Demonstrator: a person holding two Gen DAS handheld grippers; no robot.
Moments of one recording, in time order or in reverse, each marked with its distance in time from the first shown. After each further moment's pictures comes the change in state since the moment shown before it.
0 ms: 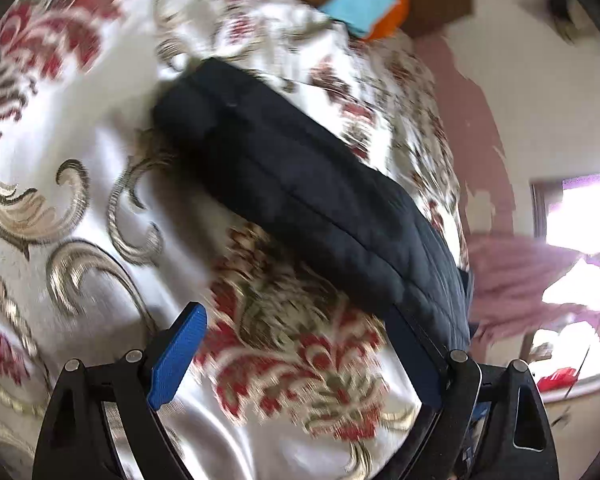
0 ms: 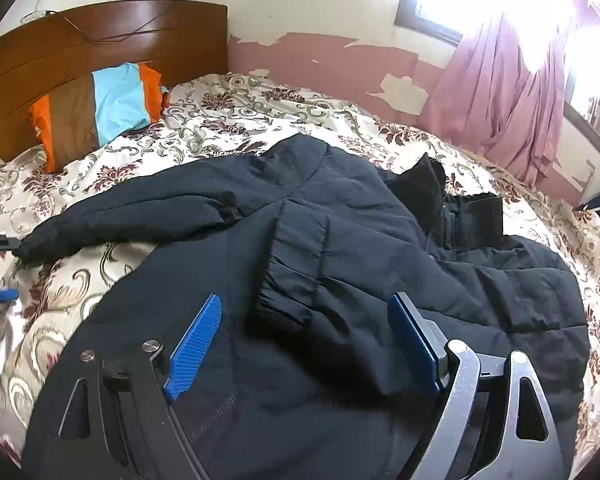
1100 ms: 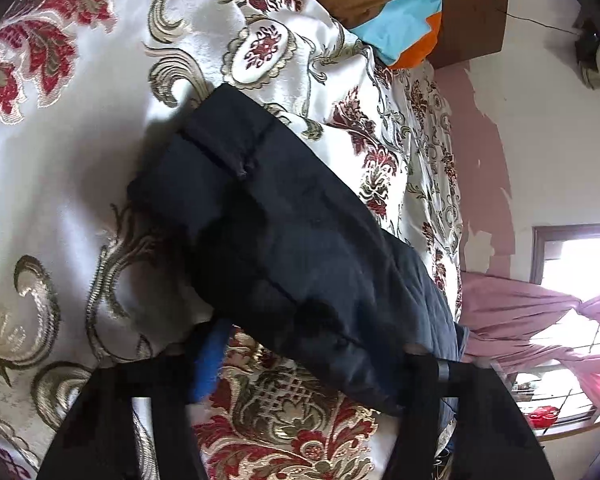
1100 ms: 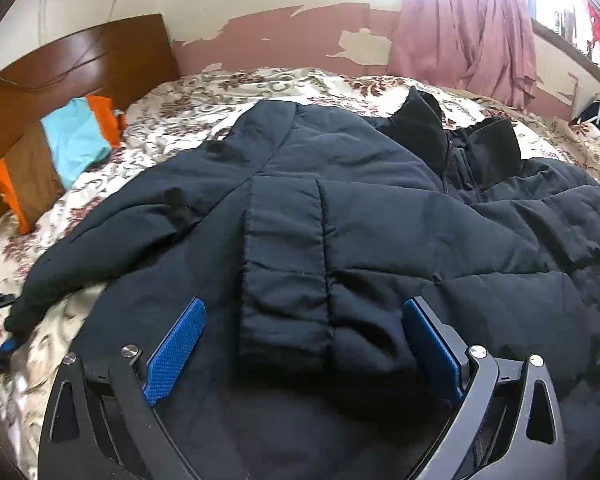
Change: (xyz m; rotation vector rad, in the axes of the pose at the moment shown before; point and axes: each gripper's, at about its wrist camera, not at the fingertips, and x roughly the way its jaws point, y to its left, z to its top) left arm 0.033 0.003 0.054 -0.087 -0.035 -0.042; right arm 0.064 -0.010 -0.014 0.261 0.064 0.041
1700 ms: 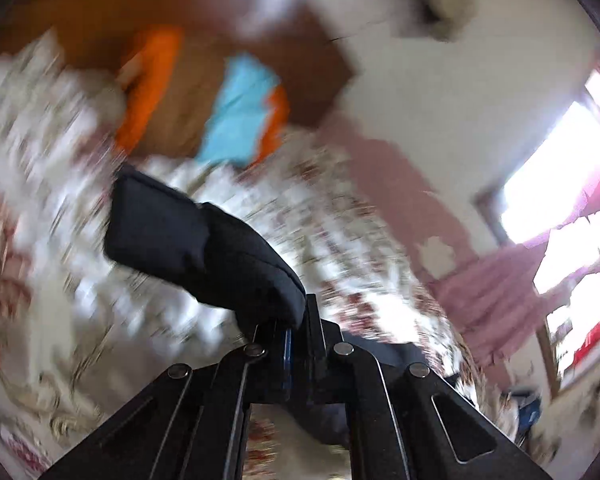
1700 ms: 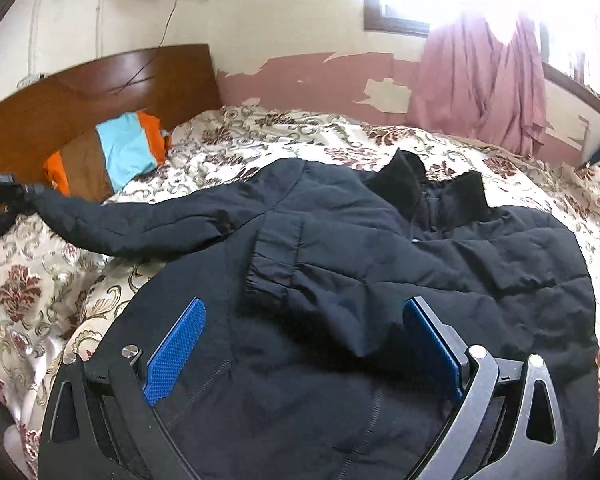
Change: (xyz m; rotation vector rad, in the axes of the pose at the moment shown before) left arm -0.098 -0.165 -0.051 0.538 -0.391 -0.092; right arm -0.106 -0.054 -0.007 -0.092 -0.136 0.077
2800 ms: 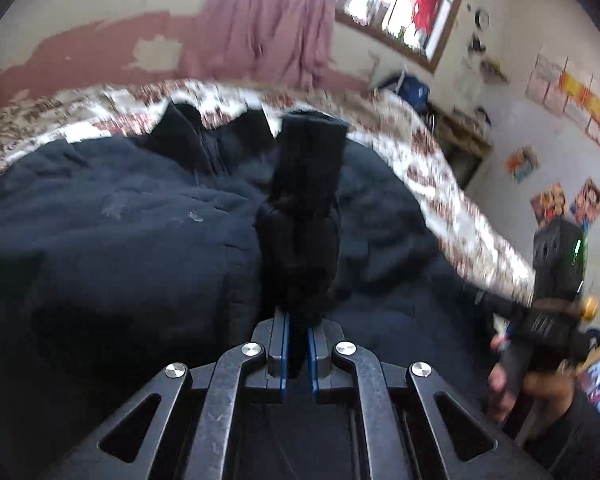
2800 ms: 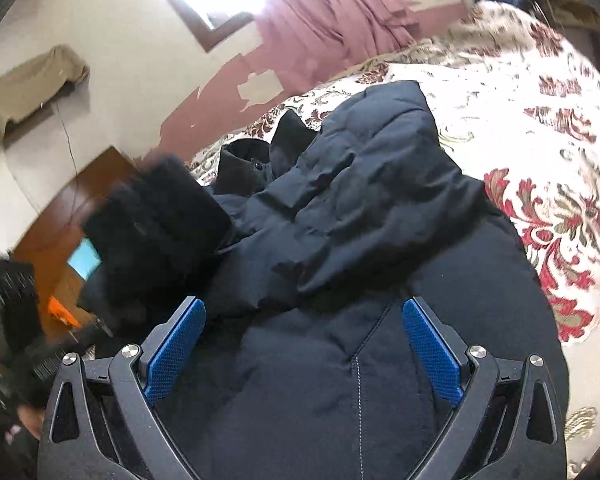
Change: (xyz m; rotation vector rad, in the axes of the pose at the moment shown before) left arm 0.039 -0.259 -0.329 0.871 0.641 -0.455; right arm -0.022 -0.230 -0.105 0.595 -0.016 0.066
